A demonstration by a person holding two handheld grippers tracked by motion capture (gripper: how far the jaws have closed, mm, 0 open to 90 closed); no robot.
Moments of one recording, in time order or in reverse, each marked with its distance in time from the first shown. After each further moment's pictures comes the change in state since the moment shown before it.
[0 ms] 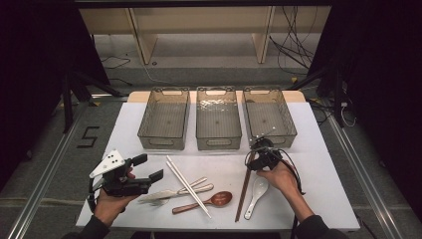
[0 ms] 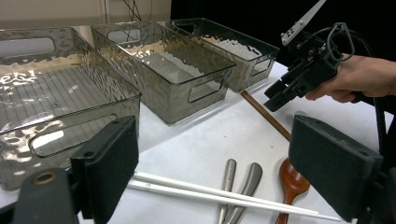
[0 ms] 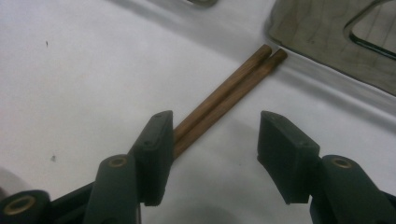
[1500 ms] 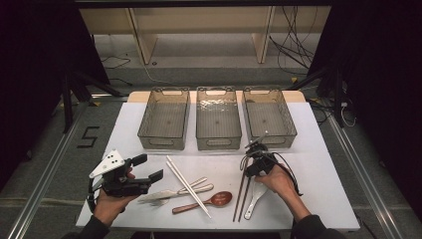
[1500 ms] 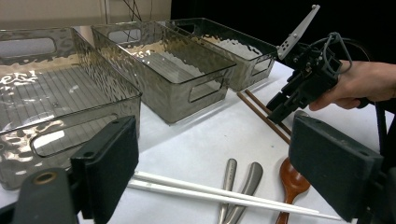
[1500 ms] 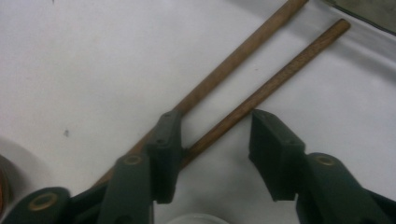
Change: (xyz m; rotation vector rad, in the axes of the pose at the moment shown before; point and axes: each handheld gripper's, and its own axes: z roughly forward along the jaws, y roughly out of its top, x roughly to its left) left arm 0.000 0.000 -0.001 0.000 0.002 0.002; right arm 0.015 -0.004 0.010 0.102 0.014 -0.035
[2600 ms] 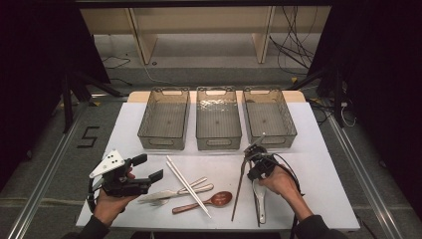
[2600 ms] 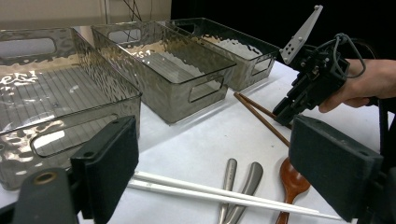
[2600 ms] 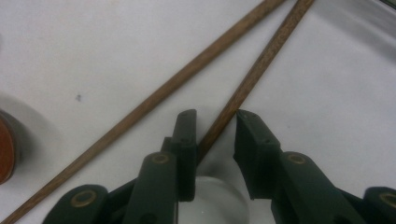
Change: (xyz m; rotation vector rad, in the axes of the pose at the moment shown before) left arm 0.000 0.000 0.000 0.002 0.000 0.002; right arm 0.002 -0.004 -0.005 0.058 0.021 -0.063
